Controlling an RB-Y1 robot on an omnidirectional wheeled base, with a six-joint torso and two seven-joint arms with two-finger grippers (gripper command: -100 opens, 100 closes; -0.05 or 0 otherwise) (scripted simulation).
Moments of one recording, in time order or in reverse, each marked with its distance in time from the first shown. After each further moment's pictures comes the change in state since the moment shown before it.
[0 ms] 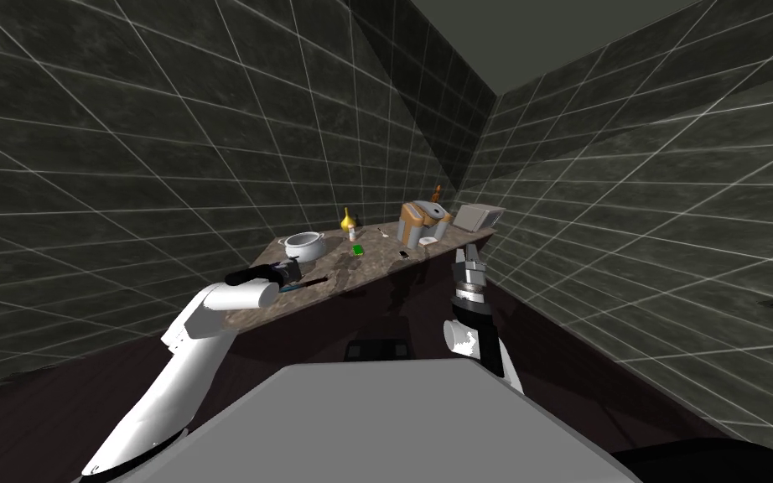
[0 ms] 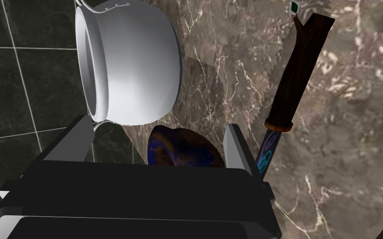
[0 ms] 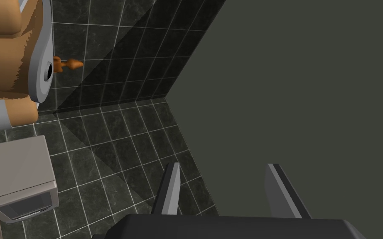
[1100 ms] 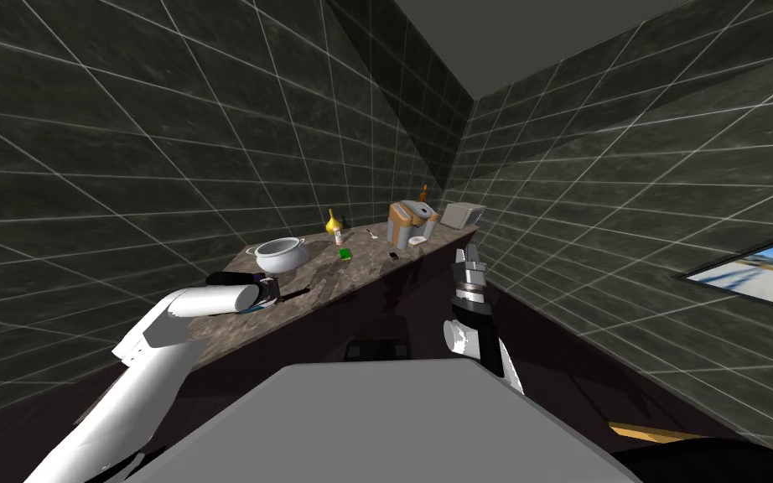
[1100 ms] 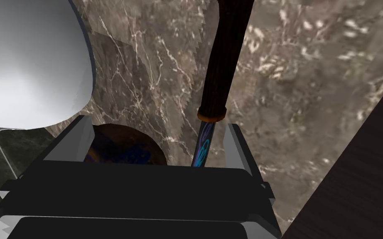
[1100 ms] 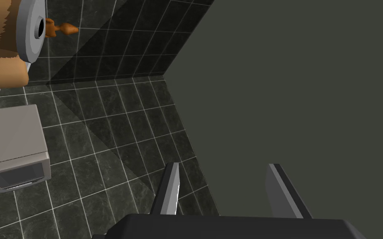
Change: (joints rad) left arm 0.048 0.084 0.099 0.083 0.081 0.326 0.035; right arm 0.000 0.000 0.000 0.000 0.000 0.000 0.000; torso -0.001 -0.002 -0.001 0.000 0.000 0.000
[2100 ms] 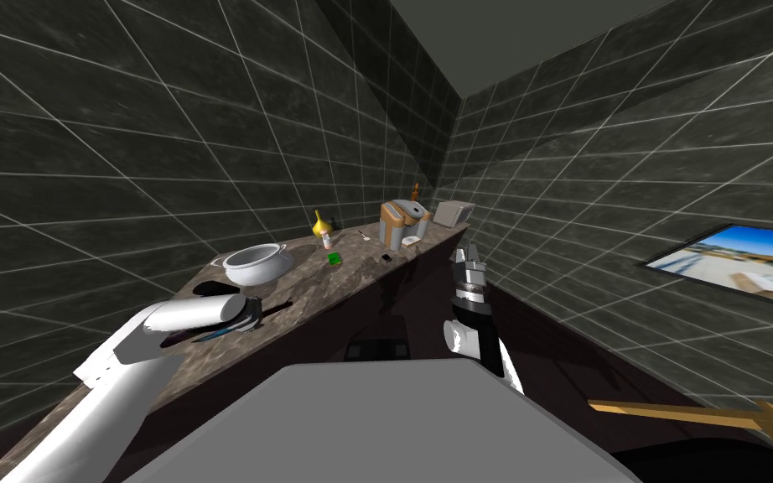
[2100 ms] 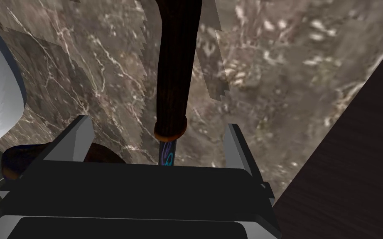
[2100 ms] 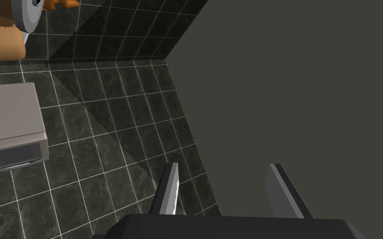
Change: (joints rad) left arm 0.075 0.028 0.042 0.076 0.019 0.137 -0.008; right arm 0.000 0.000 0.000 0.000 0.000 0.000 0.000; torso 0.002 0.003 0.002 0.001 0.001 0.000
